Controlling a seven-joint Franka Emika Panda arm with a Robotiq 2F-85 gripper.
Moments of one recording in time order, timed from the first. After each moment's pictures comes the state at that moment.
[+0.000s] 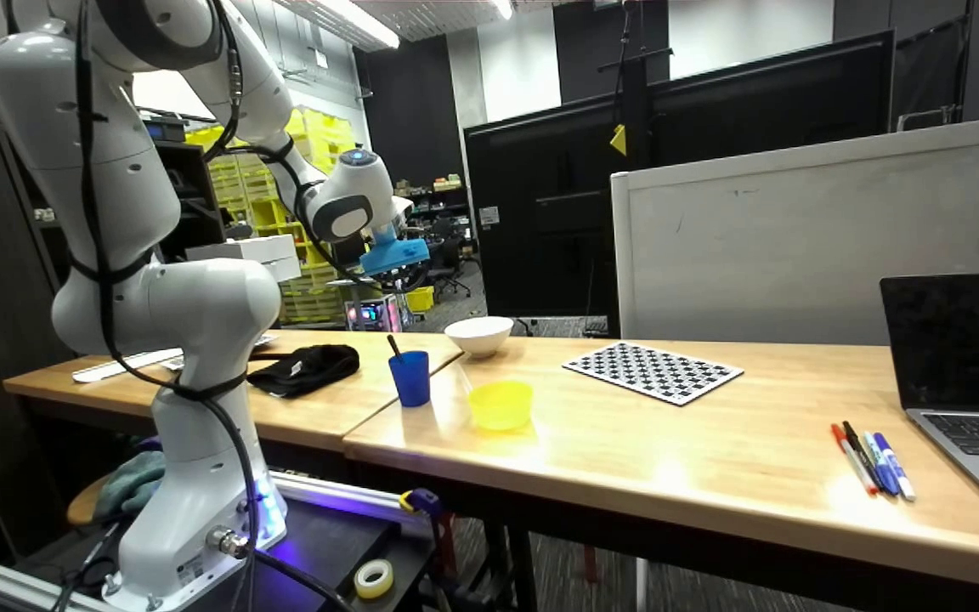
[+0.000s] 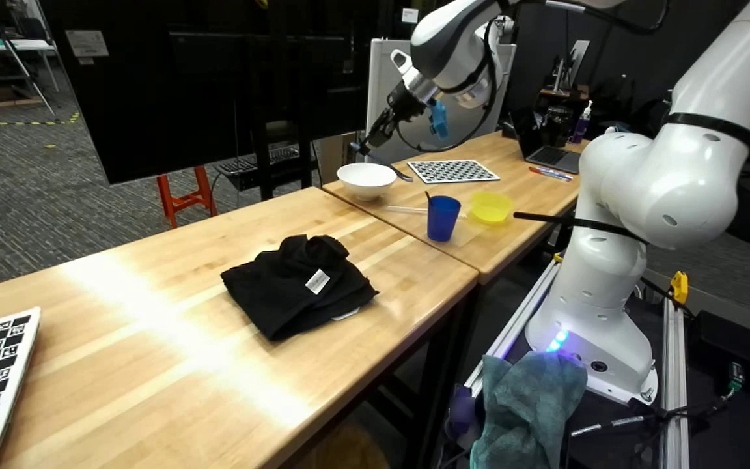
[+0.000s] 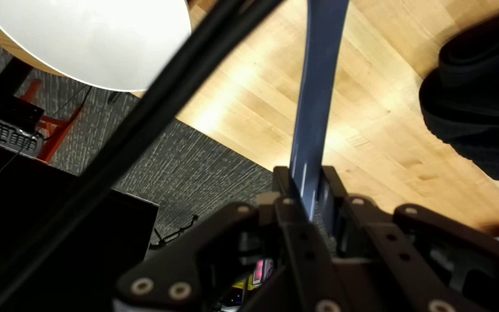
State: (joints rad) arm 0.53 -0.38 -0.57 -2.70 0.50 2.96 -1.18
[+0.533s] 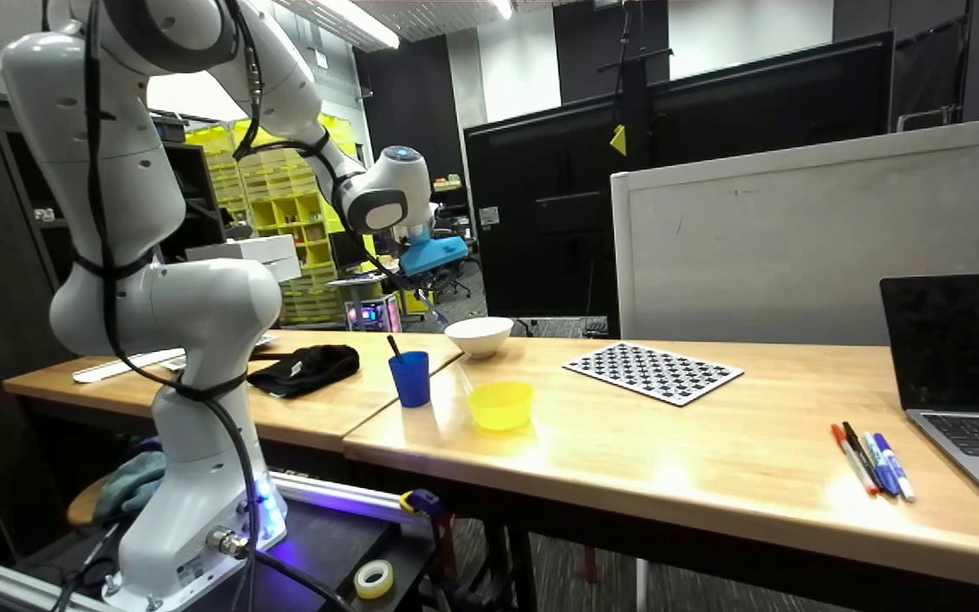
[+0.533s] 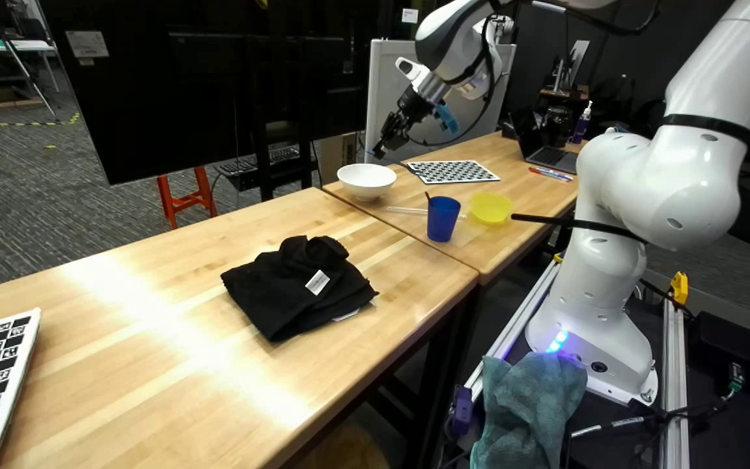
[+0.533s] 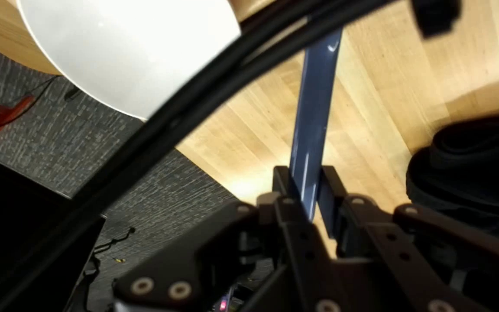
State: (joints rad) arm 0.59 -0.32 -0.80 -2.57 0.45 2.74 -1.51
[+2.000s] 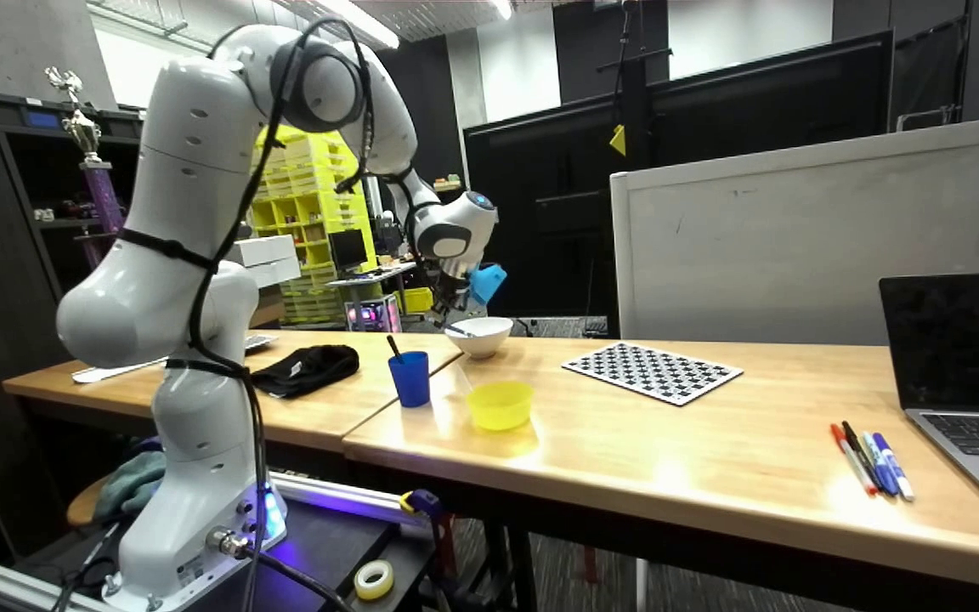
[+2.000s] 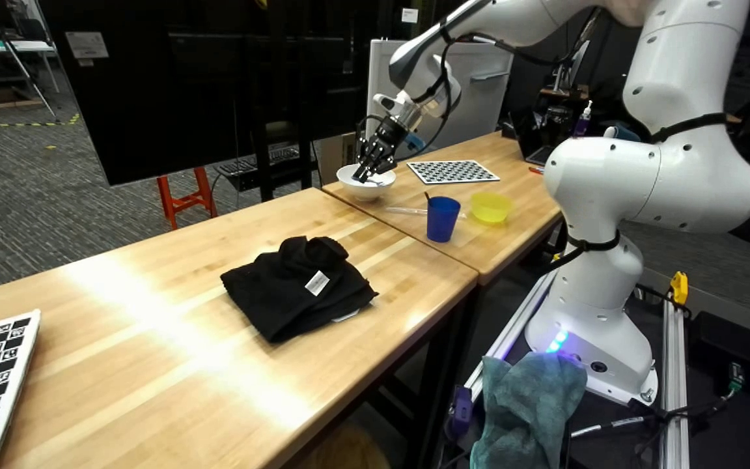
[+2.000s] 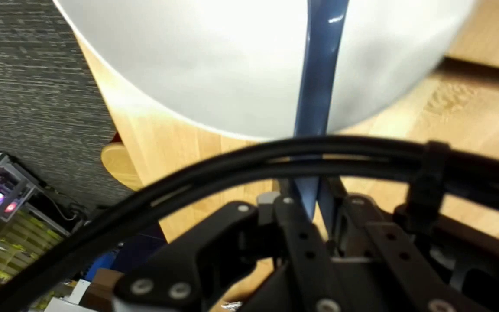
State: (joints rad) arm 1.84 -0.45 -2.10 -2.19 0.39 2.50 -2.24
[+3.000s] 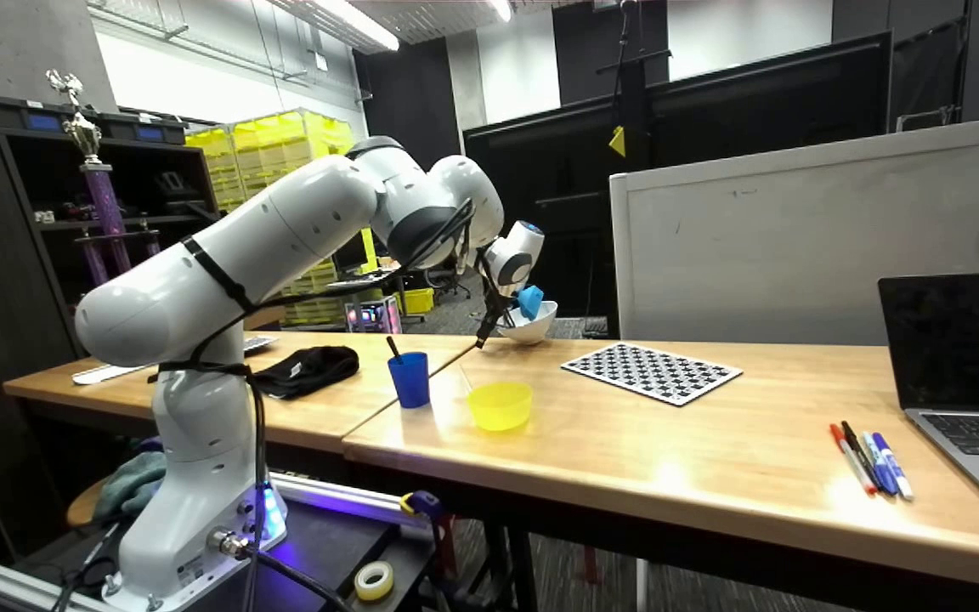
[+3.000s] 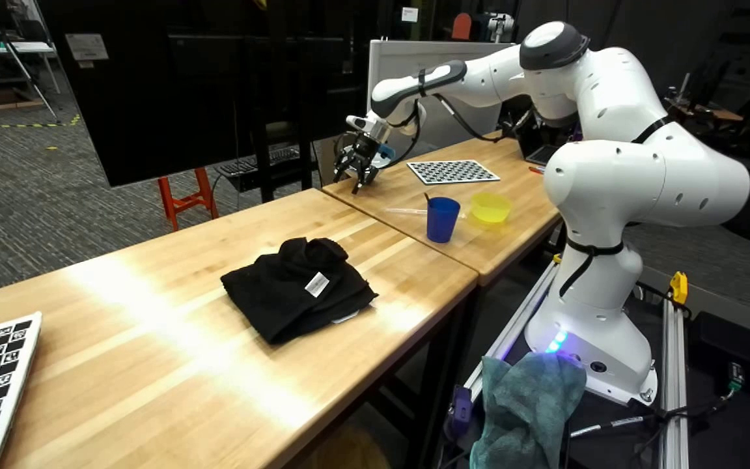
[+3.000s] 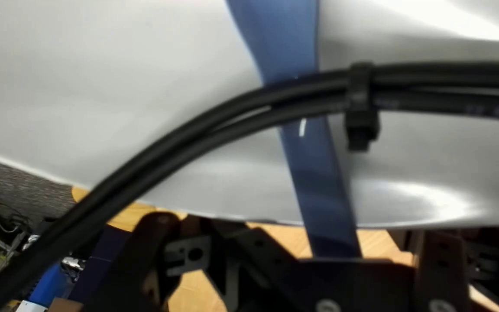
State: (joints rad) arm 2.07 -1.09 -2.16 -1.52 -0.34 2.21 -1.92
